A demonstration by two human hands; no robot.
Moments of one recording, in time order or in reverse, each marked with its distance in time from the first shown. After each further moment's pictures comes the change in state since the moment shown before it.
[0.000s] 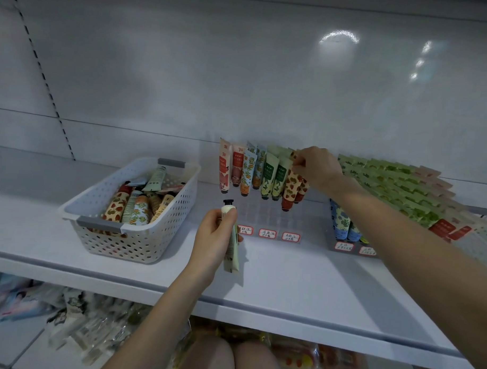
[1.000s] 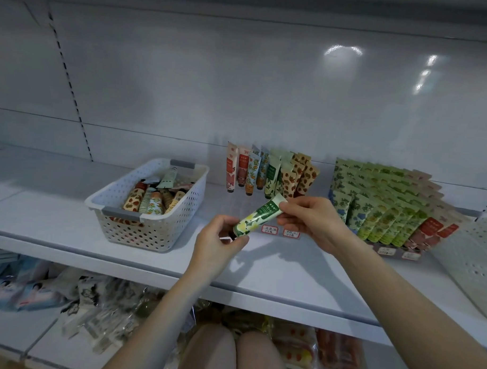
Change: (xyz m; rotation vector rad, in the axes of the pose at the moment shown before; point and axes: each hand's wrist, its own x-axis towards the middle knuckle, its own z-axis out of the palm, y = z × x) left_hand -0.024 -0.017 -0.018 0.282 -0.030 0.353; right_hand -0.117 -0.026 0.004 1.233 -0.255 0.313
